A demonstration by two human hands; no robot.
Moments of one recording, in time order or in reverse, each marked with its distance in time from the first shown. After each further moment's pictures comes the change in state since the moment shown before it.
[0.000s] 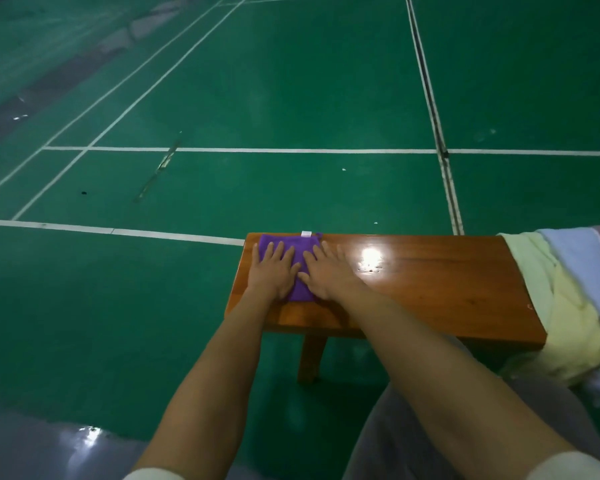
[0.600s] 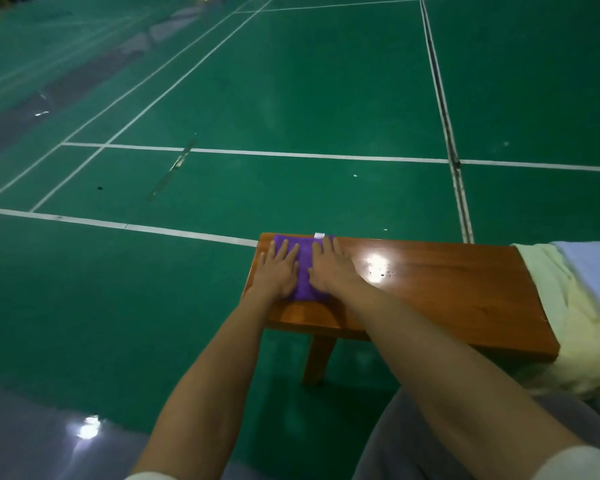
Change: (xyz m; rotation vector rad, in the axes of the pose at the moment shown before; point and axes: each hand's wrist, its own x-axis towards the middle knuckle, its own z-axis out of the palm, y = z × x) left_hand -0.006 -0.020 0.005 -0.266 0.038 -0.028; right_hand 0.002 -0.027 -0.020 0.081 0.047 0.101
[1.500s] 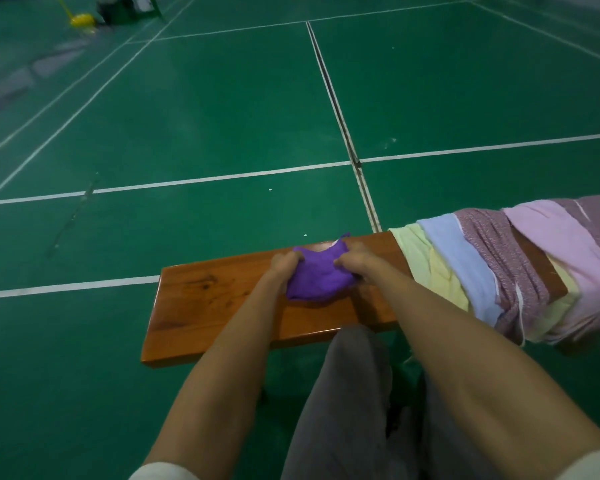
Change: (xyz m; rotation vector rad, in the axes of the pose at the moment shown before) left_hand 0.038 0.240 0.007 -1.250 -0.225 -0.364; right_hand -0.088 0.242 -0.045 1.061 0.073 0.631
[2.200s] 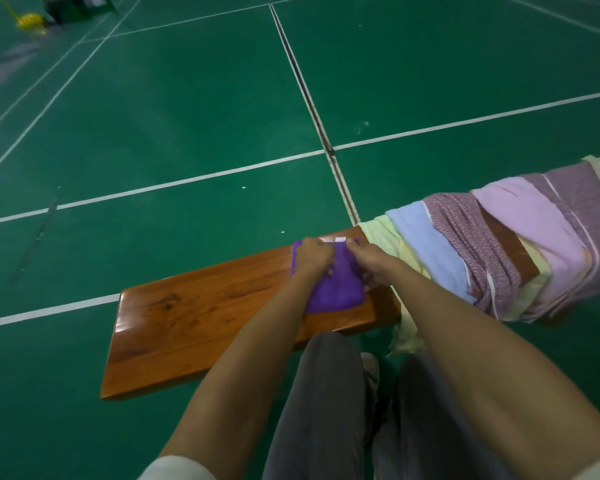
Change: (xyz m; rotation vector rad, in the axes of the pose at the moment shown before) left_hand -0.007 0.027 0.137 0.595 -0.031 0.226; right_hand 0.037 0.059 -0.080 0.202 -0.089 0.201
